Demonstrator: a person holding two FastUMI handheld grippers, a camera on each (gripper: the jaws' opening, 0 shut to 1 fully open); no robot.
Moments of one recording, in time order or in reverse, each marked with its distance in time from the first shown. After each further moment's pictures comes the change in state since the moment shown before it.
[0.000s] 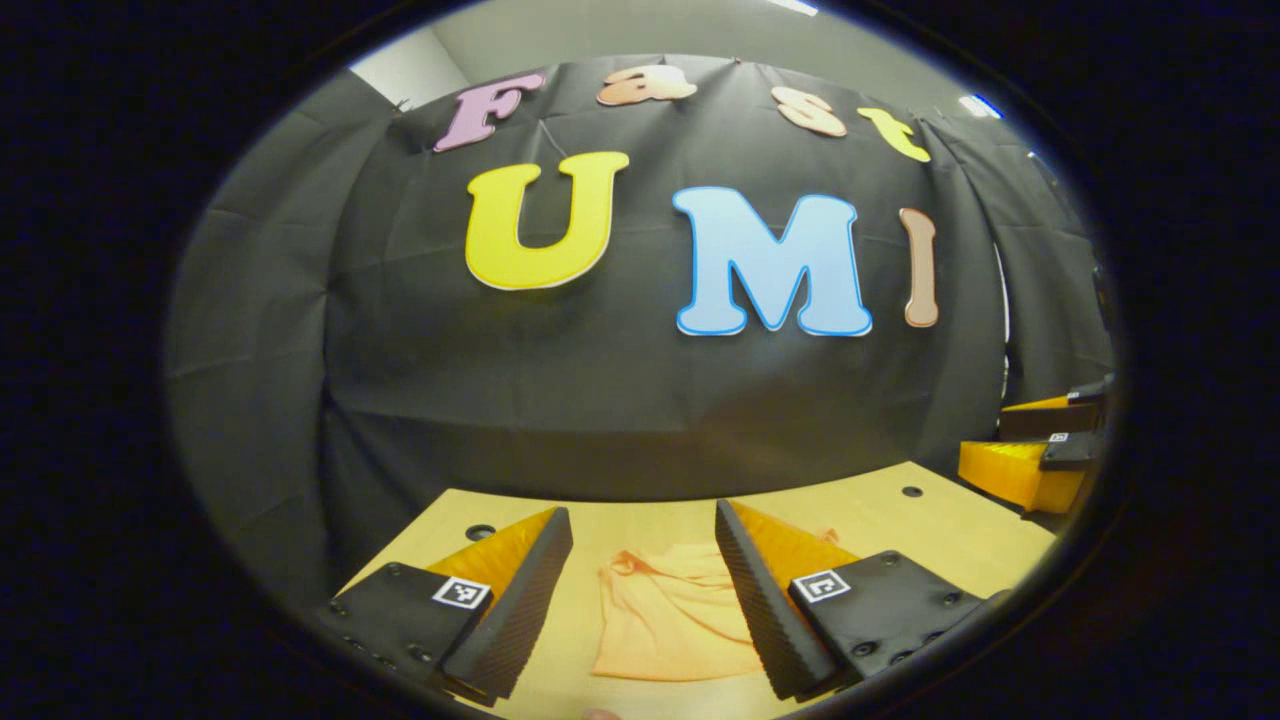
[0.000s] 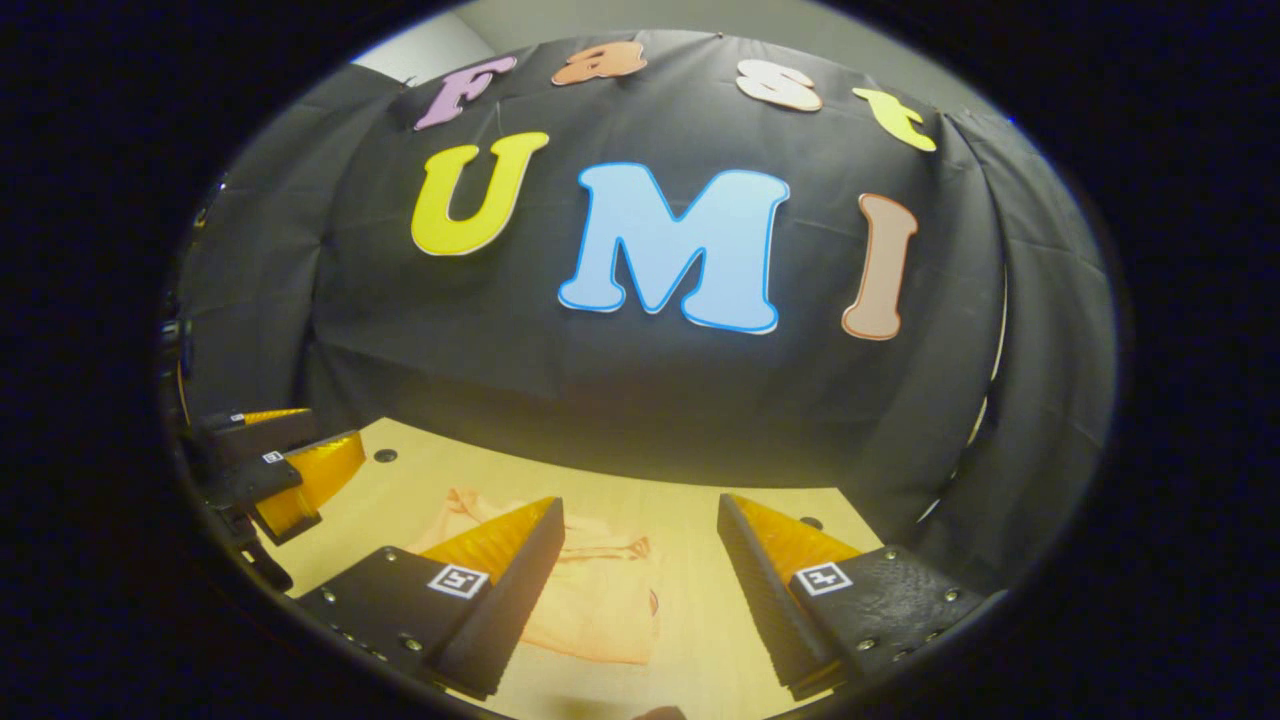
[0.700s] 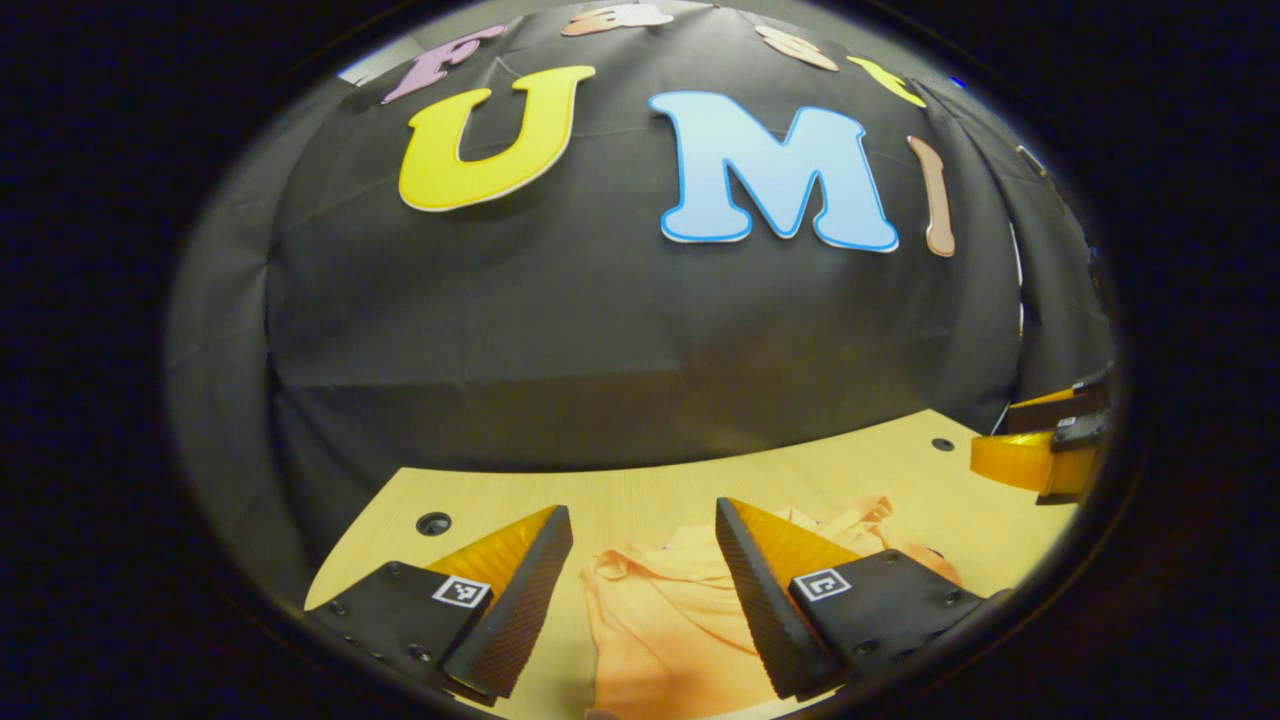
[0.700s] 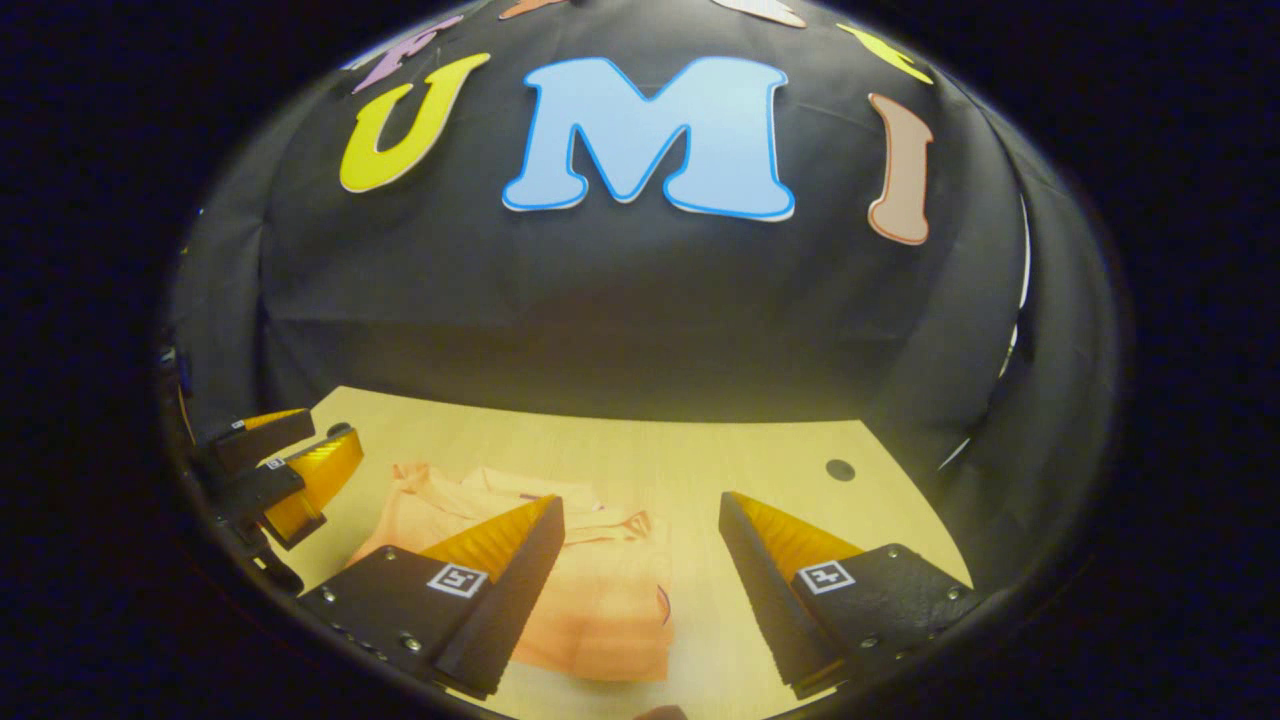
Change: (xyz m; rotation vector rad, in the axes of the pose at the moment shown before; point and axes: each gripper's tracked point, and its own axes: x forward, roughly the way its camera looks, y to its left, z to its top) left arm 0.132 -0.003 -0.076 0.044 0.162 -0.059; right arm 0.110 -0.002 -0.053 0.072 0.225 -0.029
